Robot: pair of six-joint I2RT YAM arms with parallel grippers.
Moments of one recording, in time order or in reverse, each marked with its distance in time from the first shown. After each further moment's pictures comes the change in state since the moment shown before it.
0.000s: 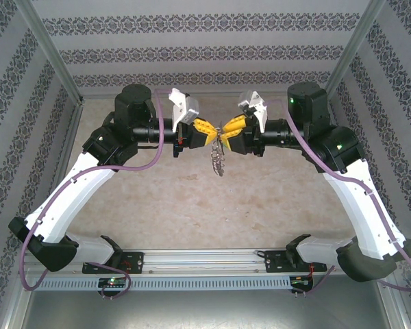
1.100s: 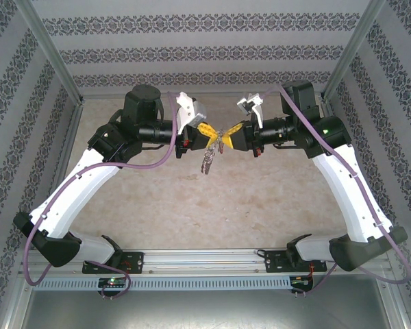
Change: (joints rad) left arm -0.014 0.041 0.034 -0.119 -0.075 0.099; right arm -0.109 0.085 -0.042 -0.100 -0.240 0.056
